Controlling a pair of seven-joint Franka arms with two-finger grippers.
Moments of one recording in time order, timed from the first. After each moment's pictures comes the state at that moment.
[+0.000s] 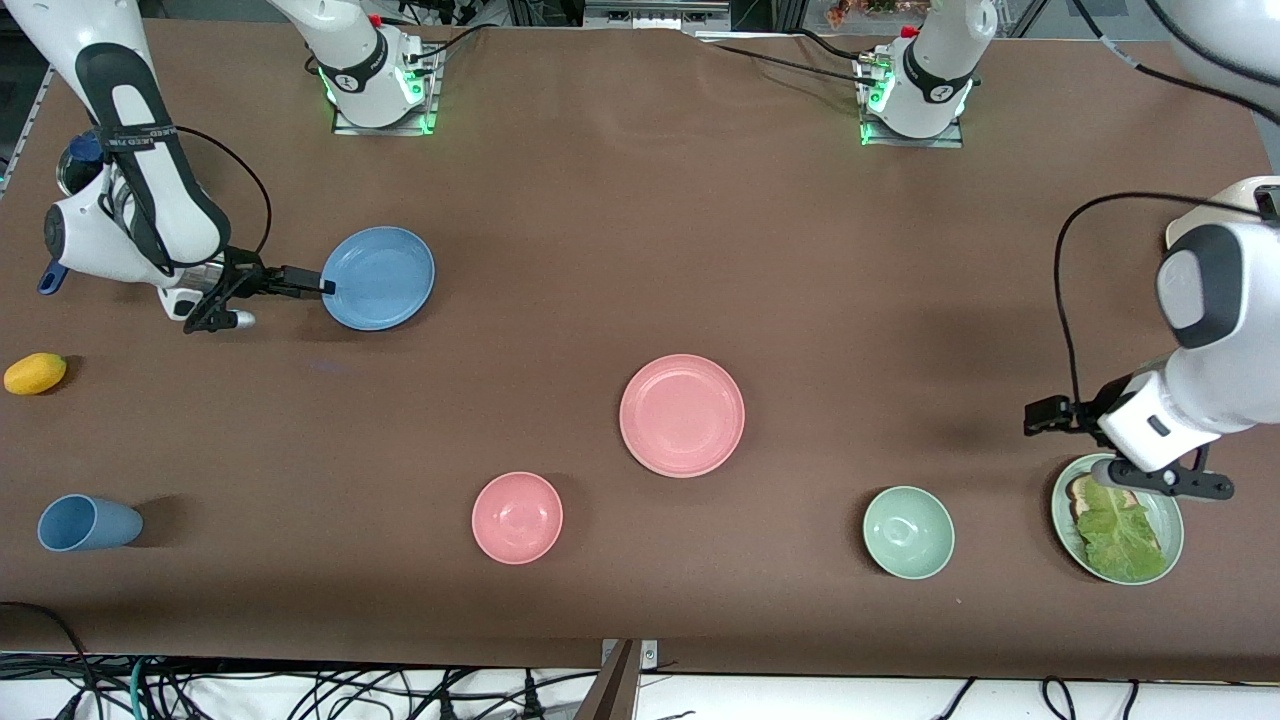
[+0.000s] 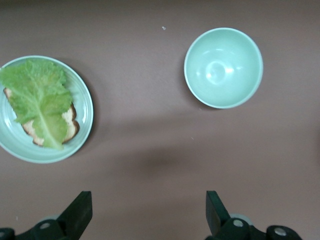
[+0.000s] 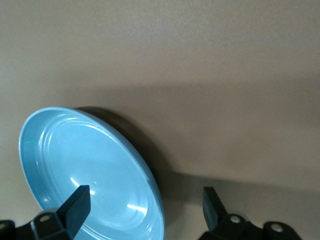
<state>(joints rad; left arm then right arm) 0.10 0.47 -0.07 -1.42 -0.01 1.86 0.15 0.01 0.31 -0.26 -2.35 0.61 2.23 -0.67</state>
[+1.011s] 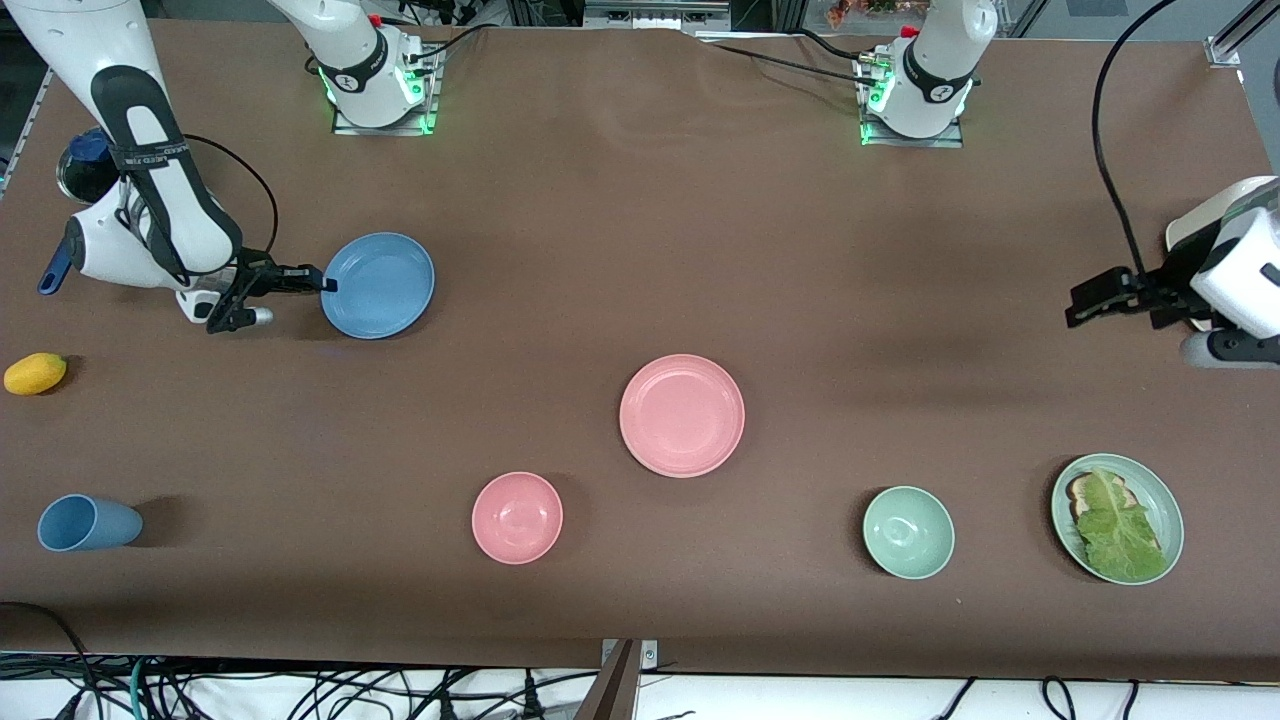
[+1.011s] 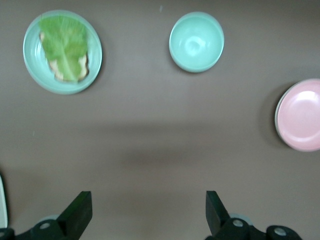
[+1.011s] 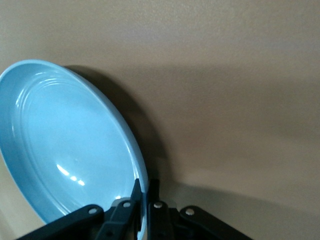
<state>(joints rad) 0.02 0.20 -0.02 -1.40 -0.03 1.51 -0.03 0.01 0.36 -0.26 -2.35 0.62 2.22 -0.79</state>
